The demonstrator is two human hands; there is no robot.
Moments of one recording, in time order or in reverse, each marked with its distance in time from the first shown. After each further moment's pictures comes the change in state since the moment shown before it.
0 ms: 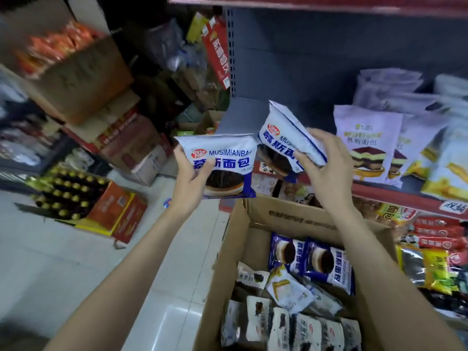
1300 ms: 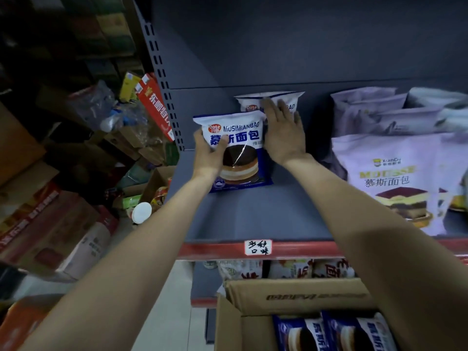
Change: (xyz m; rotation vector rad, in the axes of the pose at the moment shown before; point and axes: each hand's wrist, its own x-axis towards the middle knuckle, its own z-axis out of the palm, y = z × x) left_hand 0.267 -0.070 0.157 -0.132 -0.141 0.029; right_hand 0.224 0.124 0.121 -0.750 -0.045 -0.047
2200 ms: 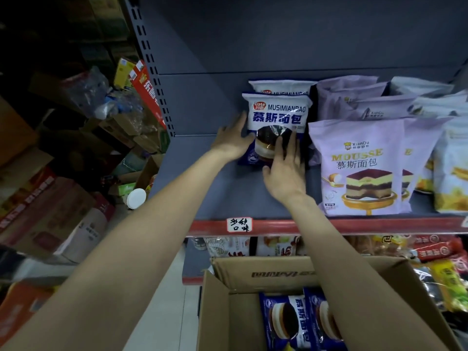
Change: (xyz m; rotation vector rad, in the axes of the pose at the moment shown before) left_hand -0.004 0.016 0.052 0.777 -0.425 0.030; right_hand -0.111 0.002 -0.002 0.165 -0.158 0.325
